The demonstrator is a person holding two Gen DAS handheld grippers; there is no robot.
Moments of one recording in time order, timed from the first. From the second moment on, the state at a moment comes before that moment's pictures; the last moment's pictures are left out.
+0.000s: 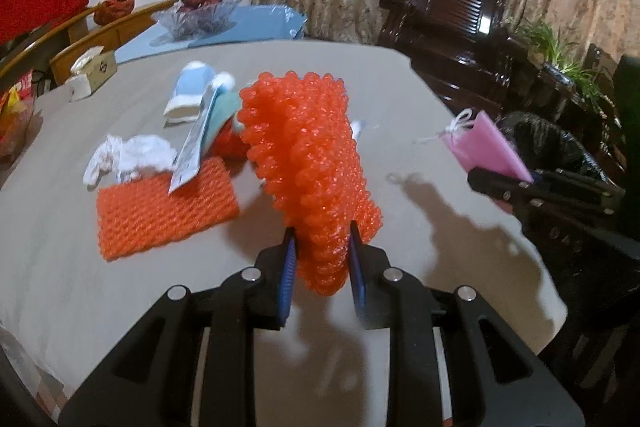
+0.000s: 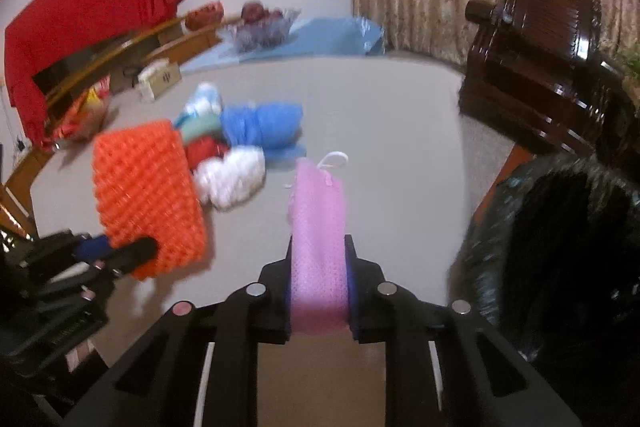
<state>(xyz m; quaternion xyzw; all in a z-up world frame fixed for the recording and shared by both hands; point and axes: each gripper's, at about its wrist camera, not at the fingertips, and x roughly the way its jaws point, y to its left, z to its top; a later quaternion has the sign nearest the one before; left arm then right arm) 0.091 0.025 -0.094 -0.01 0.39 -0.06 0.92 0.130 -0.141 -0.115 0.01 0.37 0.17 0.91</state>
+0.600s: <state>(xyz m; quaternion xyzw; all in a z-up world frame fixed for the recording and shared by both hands) 0.094 -0.103 -0.043 0.01 0.33 -0.20 0.92 0.068 -0.272 -0.048 0.04 0.29 0.04 0.96</state>
